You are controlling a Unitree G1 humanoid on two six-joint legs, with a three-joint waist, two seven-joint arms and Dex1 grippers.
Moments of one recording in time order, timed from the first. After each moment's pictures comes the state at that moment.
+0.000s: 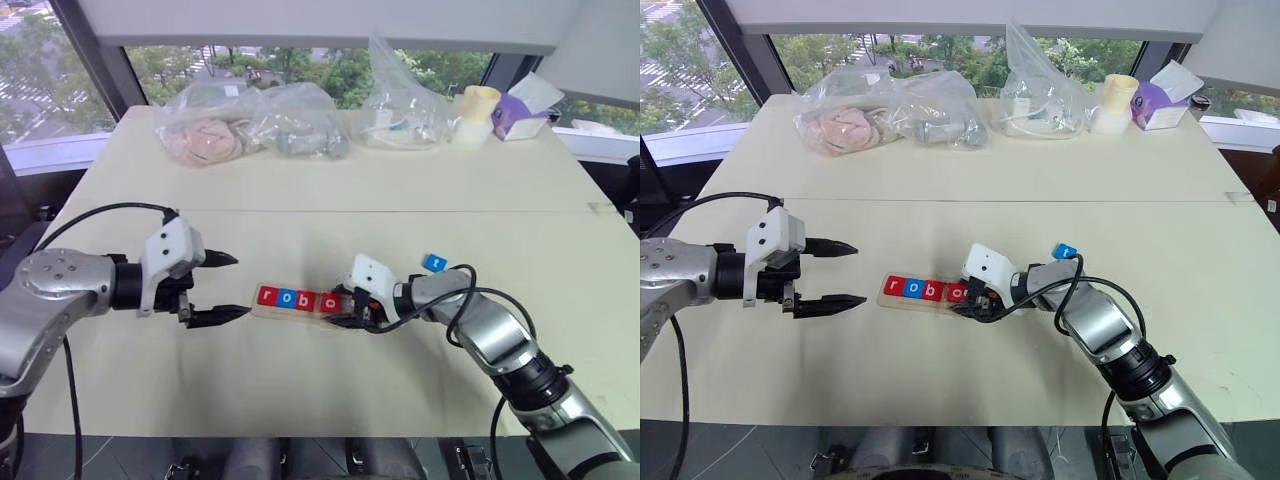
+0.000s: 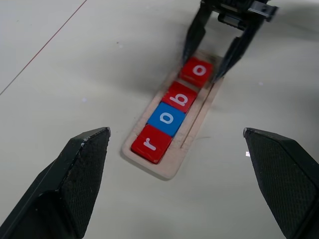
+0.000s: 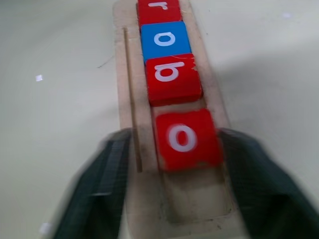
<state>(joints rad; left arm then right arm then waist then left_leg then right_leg) -0.20 1.04 0.13 -0.47 -0.60 0.69 -1.04 -0.45 -0.56 0.41 -0.25 0.16 0.70 0.90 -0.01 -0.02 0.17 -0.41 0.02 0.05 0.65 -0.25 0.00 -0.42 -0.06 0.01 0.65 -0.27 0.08</state>
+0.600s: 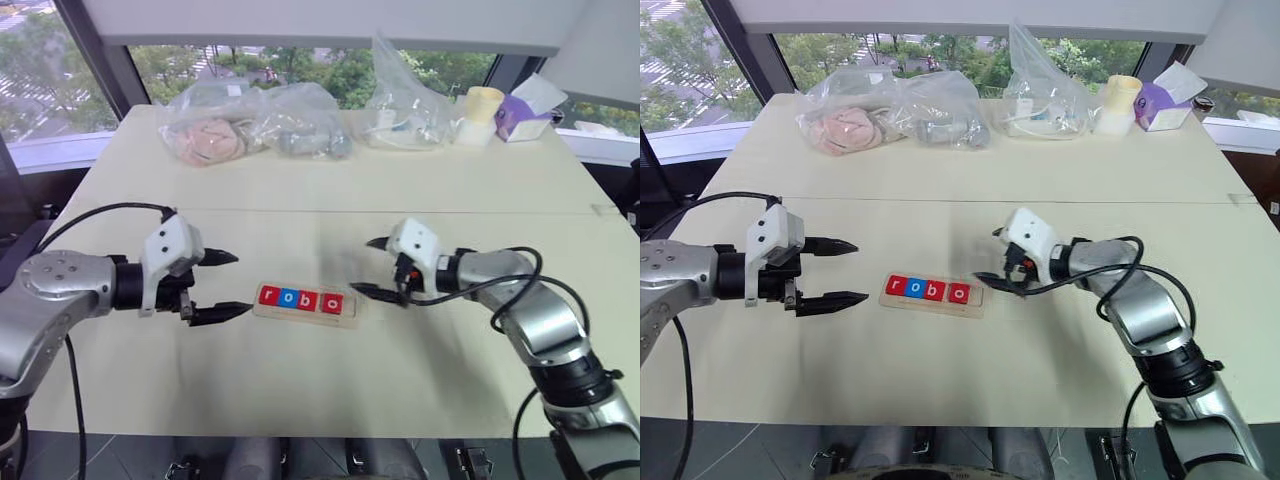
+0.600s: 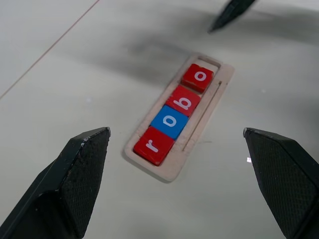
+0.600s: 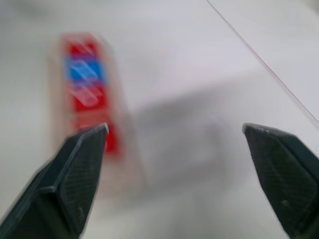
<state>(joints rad) -0.20 1.02 0.14 -0.48 -0.63 0.71 -1.02 -0.39 -0.68 0.18 -0.28 0.19 0.58 0.86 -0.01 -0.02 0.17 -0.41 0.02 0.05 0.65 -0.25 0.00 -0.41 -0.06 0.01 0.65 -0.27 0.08</state>
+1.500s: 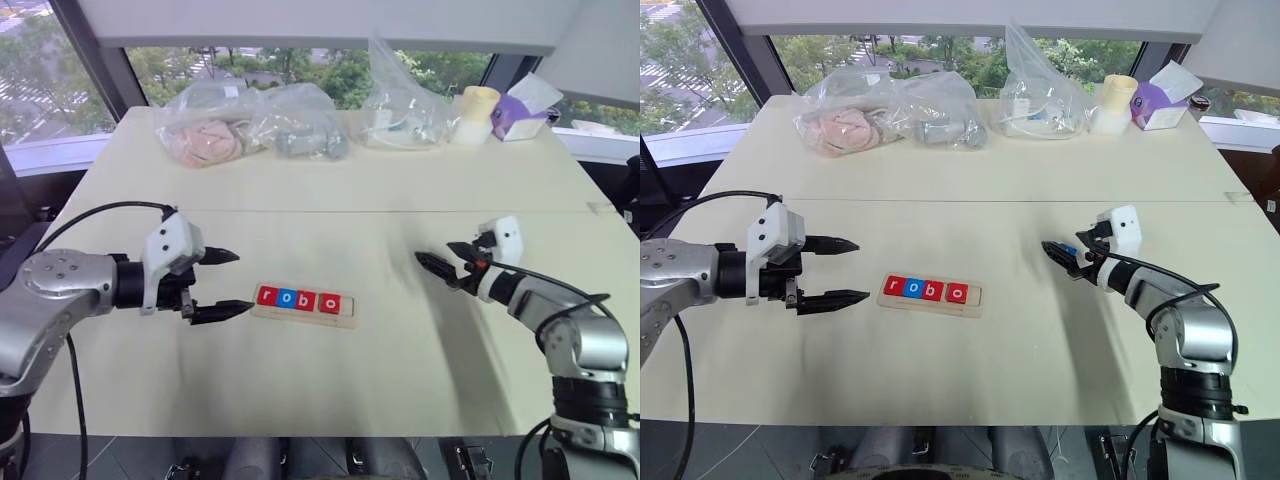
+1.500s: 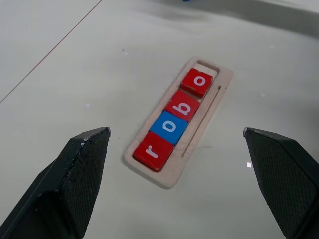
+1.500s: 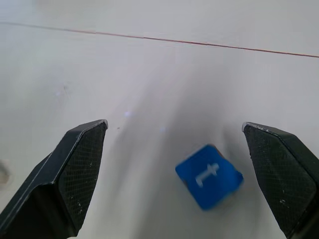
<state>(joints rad) -0.21 1.01 0.14 -0.47 -0.63 0.71 -1.02 -0.23 -0.53 -0.29 -0.16 0.44 0.78 0.60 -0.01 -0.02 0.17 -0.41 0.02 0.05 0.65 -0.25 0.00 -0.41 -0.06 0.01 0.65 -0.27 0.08</state>
